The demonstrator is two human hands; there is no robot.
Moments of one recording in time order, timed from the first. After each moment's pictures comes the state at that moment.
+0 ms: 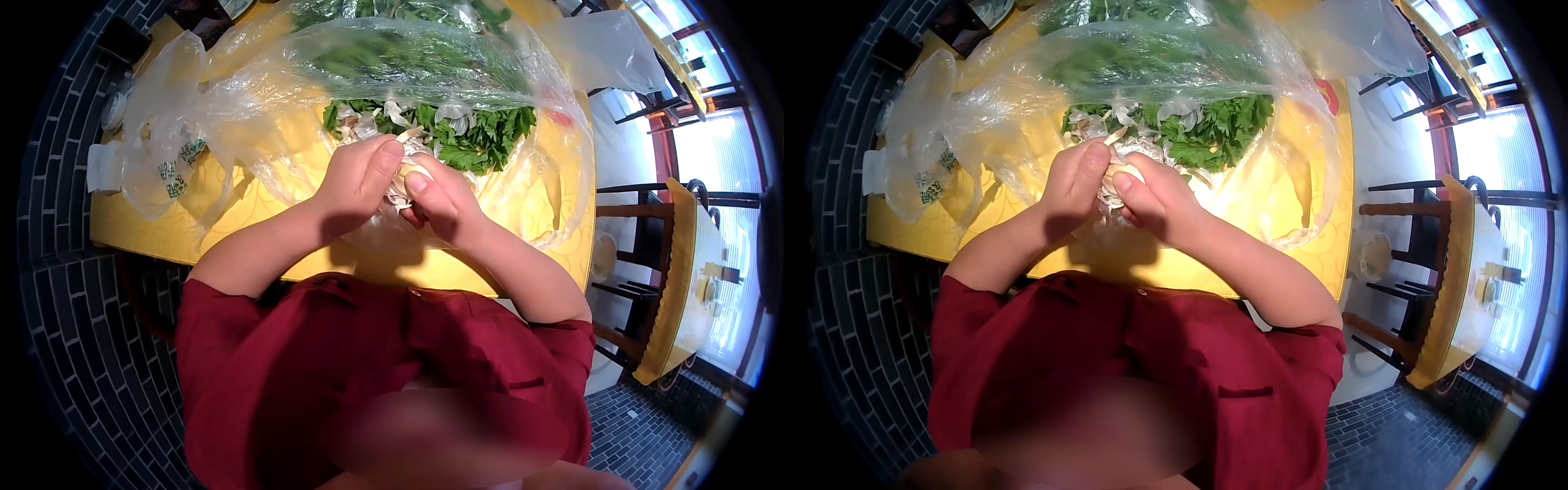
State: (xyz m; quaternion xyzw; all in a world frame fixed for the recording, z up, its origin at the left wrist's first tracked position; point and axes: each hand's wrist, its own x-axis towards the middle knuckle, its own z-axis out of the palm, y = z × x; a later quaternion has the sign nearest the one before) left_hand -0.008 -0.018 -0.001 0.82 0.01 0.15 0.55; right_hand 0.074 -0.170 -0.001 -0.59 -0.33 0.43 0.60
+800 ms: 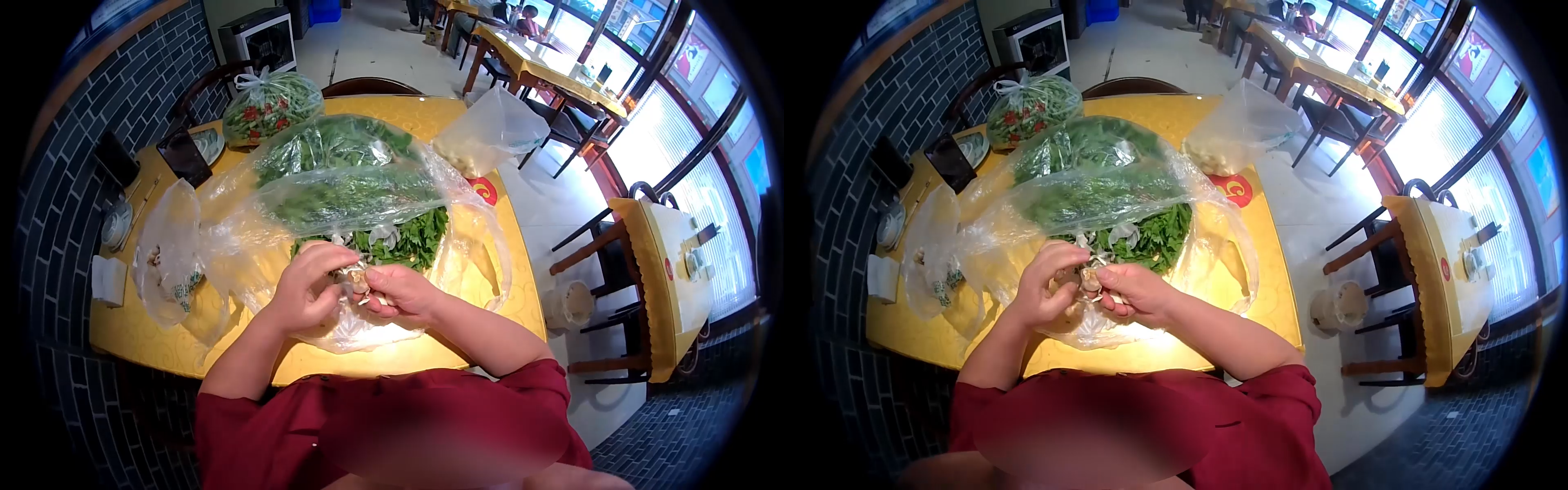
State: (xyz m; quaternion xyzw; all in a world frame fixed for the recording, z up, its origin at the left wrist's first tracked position) left_hand -0.003 0.005 0.022 0.86 -0.19 0.25 0.41; right_hand 0.090 -0.181 -0.006 -0.39 -0.20 0.60 0.67
